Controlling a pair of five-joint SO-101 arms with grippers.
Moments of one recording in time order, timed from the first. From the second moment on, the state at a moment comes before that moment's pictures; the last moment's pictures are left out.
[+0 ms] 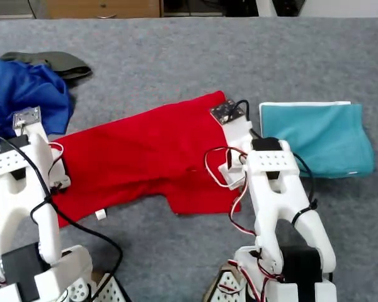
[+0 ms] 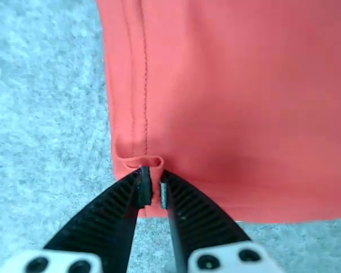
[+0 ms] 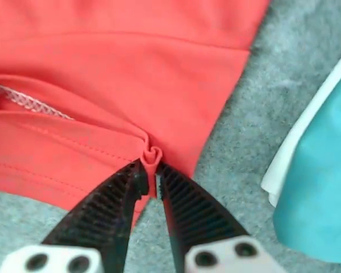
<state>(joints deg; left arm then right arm) -24.7 -16.6 40.8 69.7 -9.7 -5.5 -16.8 48.8 57.4 18.2</state>
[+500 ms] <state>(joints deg) -24.7 -22.2 44.5 70.7 -10.1 -5.5 -27.7 49.0 63.6 20.8</state>
